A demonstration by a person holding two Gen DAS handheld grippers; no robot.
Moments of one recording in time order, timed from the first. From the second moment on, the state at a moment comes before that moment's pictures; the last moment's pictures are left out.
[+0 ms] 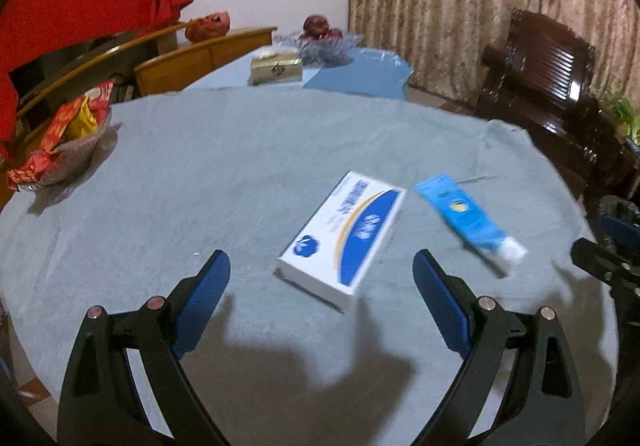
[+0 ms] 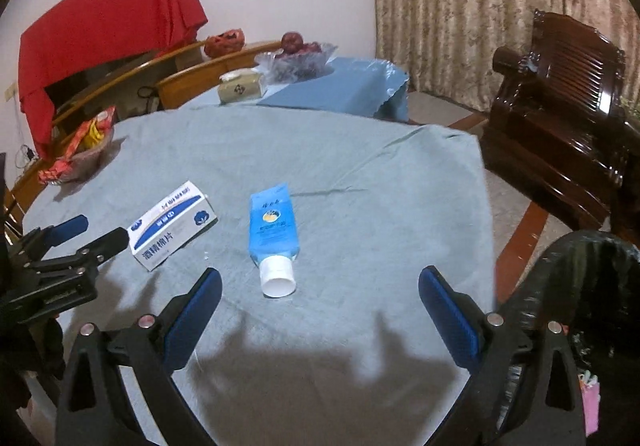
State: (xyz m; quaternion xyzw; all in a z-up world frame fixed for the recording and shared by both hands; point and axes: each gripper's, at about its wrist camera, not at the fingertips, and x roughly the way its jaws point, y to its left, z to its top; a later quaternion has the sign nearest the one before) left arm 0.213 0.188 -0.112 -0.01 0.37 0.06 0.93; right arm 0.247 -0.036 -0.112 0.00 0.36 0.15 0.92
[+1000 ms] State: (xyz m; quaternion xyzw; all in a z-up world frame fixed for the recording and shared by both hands) left arm 0.239 0.193 -0.143 -0.04 0.42 0.05 0.90; right arm 0.287 0.002 -0.149 -0.02 0.42 0.19 0.89
